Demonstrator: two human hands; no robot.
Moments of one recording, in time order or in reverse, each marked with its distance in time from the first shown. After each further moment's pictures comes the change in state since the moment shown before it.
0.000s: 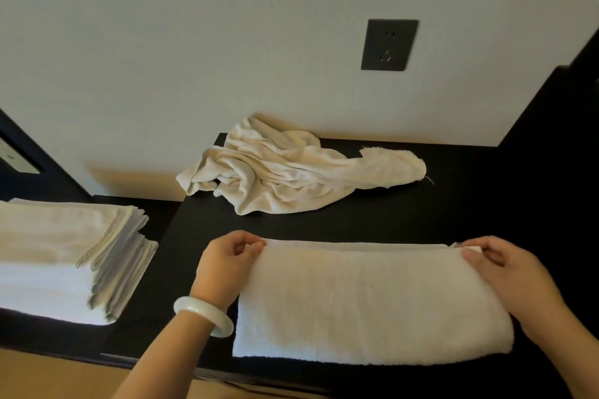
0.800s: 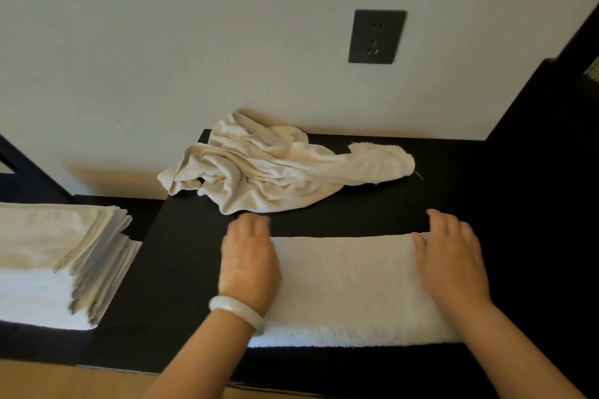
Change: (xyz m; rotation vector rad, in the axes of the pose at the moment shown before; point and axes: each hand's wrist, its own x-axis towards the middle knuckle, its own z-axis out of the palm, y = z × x) left_hand 0.004 0.015 0.055 0.654 0.243 0.440; right_hand 0.011 -0.010 0.057 -0.766 0.221 -0.277
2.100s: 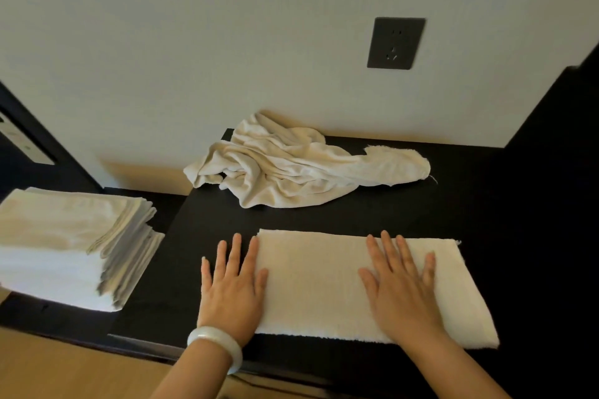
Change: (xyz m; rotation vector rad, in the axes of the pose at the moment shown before) left_hand -0.055 -0.052 0.001 0.192 -0.375 -0.134; right_hand -0.051 -0.041 0.026 -0.009 -0.407 -0.279
